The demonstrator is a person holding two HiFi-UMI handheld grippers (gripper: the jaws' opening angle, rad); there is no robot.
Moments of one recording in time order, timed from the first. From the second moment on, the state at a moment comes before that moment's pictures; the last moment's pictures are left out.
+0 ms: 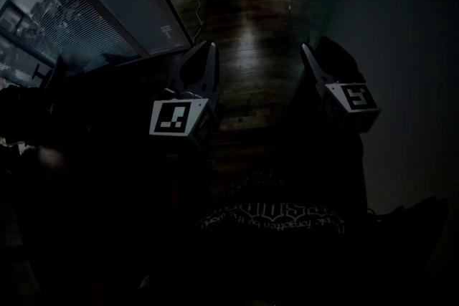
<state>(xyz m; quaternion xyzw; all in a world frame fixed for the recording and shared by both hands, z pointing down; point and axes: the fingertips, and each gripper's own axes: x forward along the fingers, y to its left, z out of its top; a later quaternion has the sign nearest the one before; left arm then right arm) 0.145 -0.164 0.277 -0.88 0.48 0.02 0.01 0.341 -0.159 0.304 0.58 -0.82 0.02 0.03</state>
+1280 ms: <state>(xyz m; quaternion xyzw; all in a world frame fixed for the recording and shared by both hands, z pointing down) 0.026 -0.153 0.271 -0.80 0.60 0.04 0.01 0.241 -0.211 0.315 0.41 -0.91 -0.03 0.09</state>
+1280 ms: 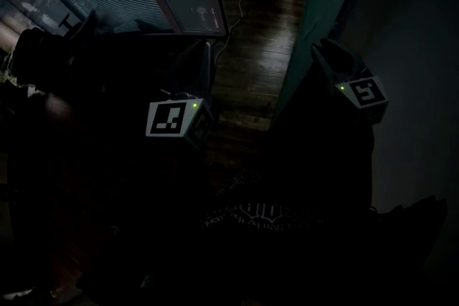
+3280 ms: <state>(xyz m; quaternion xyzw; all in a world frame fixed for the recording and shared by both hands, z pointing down) -0.166 -0.336 0.278 -0.80 0.60 0.04 0.01 0.014 -0.396 0.319 0.47 -0.88 -0.01 0.04</state>
